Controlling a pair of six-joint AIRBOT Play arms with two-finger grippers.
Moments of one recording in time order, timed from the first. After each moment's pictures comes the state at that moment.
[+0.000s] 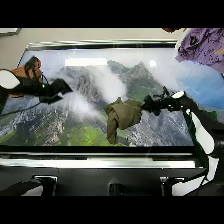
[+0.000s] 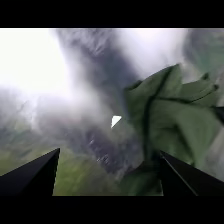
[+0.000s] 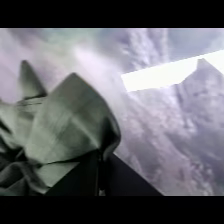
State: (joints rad) left arm -0.11 -1.26 1.31 1.15 -1.18 -1.89; right arm -0.06 -1.75 1.22 -0.71 0.95 1.50
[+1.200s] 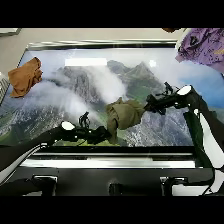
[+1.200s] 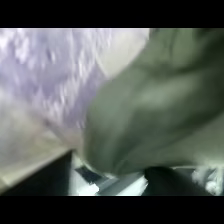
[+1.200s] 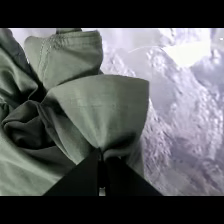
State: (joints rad) left arm -0.52 -1.47 0.71 0.31 -0.70 -1.38; right arm -0.06 -1.59 1.22 -0.86 1.12 1.56
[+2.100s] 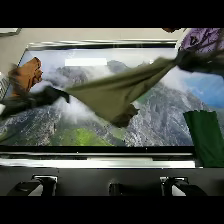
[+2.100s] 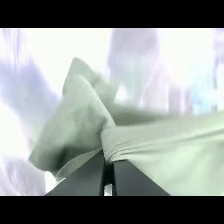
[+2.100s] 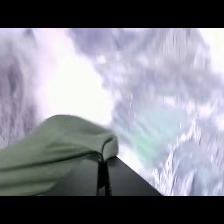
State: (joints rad) left arm -0.02 -0.90 1.01 0.84 -0.87 -1.60; right arm -0.06 -1.14 1.60 -1.19 1.08 1.54
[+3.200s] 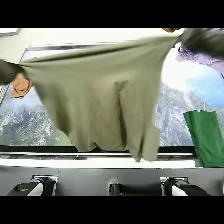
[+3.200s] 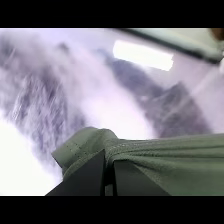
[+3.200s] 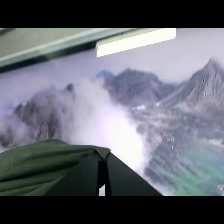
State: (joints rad) left arm 0.10 -0.97 1.35 1.20 -0.97 -1.71; right arm -0.06 -1.31 1.69 -1.09 0.96 1.63
